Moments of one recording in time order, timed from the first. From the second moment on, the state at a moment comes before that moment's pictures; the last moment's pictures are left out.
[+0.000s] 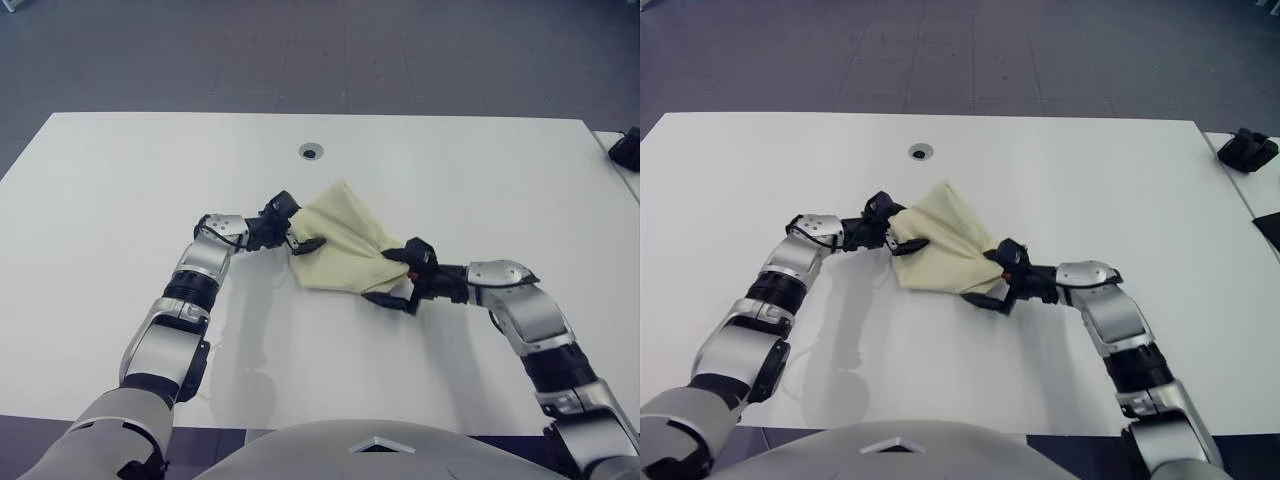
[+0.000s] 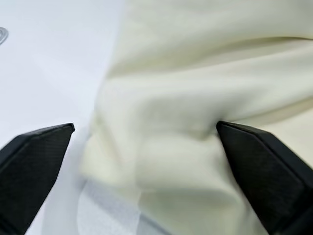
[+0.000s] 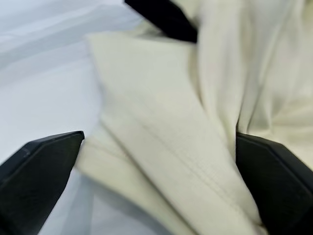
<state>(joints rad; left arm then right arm) -0.64 0.33 -0.21 0.76 -0.06 0.08 -0.89 -0.09 -0.61 0.25 -0.20 0.27 0.54 1.02</state>
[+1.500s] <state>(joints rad) -0.39 0.44 0.04 0.19 -0.18 0.40 -0.57 -0.10 -0.45 -0.10 0.38 0.21 -0.03 0.43</state>
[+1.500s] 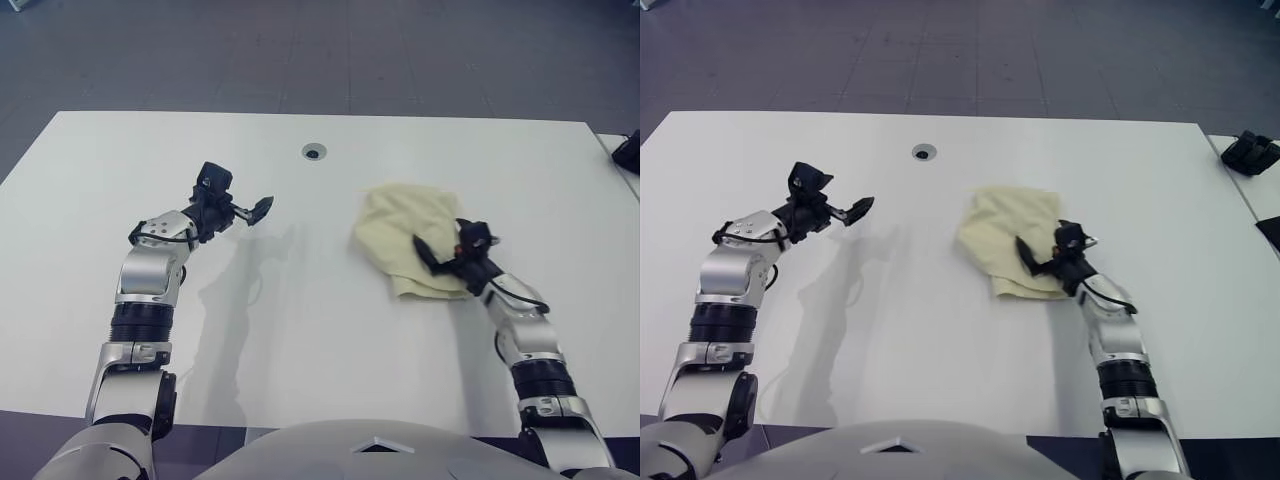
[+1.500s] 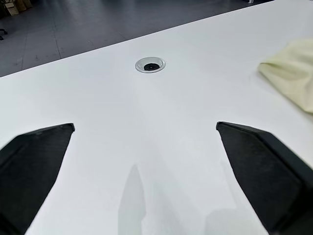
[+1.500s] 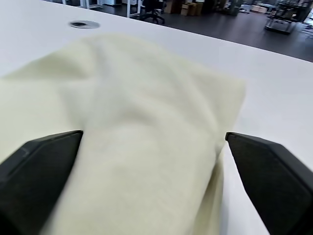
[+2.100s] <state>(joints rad) -0.36 0.40 0.05 0.10 -0.18 0.42 -0.47 -0.17 -0.60 -0.21 0.27 0.17 0.07 0.29</state>
